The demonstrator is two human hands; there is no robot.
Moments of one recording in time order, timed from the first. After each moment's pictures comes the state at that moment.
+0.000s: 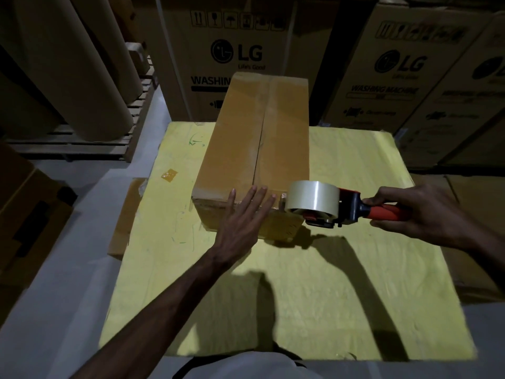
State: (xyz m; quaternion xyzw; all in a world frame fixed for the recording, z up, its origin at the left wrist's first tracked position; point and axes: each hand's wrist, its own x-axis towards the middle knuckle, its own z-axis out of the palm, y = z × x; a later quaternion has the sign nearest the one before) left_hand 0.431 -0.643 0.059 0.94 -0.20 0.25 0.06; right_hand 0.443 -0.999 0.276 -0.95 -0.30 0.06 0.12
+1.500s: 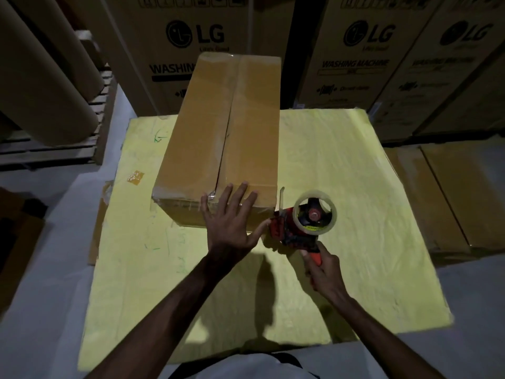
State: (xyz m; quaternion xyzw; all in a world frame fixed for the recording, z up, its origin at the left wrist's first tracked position) left_hand 0.429 -0.690 0.067 0.96 -0.10 0.23 0.14; right_hand 0.358 -0.947 0.021 -0.86 0.05 0.03 0.51
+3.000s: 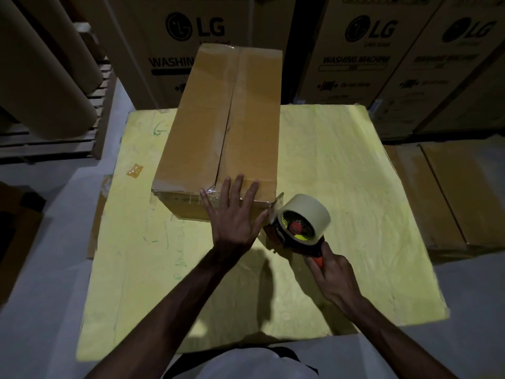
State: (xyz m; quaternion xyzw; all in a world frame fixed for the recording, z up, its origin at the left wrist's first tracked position) left_hand 0.432 -0.706 0.072 0.98 -0.06 0.16 0.09; right_hand 0.343 -0.968 0.040 -0.97 -0.05 0.00 0.26
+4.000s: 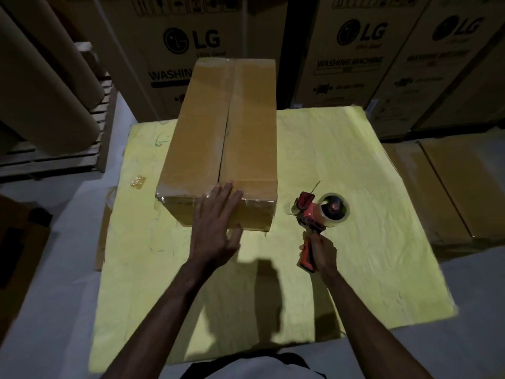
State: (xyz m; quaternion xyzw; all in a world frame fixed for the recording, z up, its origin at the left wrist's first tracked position) left_hand 0.406 -0.652 0.102 0.94 -0.15 0.13 0.26; right_hand 0.395 -0.935 -0.015 -0.73 0.35 0.10 0.58
